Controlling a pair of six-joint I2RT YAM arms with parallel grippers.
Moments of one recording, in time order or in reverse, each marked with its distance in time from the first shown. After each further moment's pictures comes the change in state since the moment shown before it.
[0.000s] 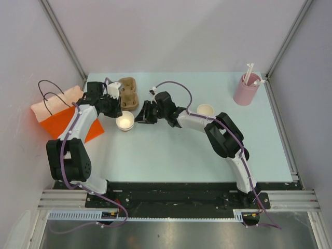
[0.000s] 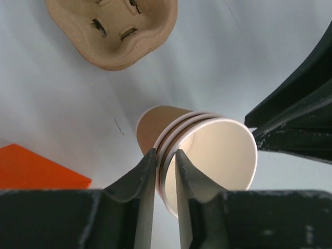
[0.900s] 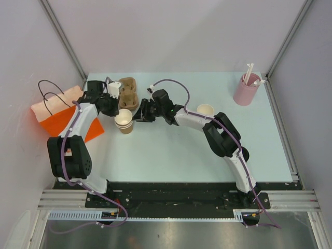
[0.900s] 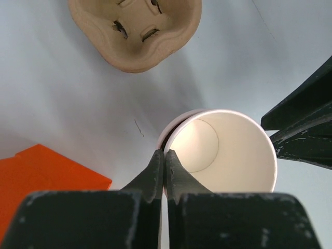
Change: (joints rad) left arm 0.003 0.043 0.023 0.010 -0.054 0.060; right arm 0.009 0.044 0.107 -0.084 0.006 -0.008
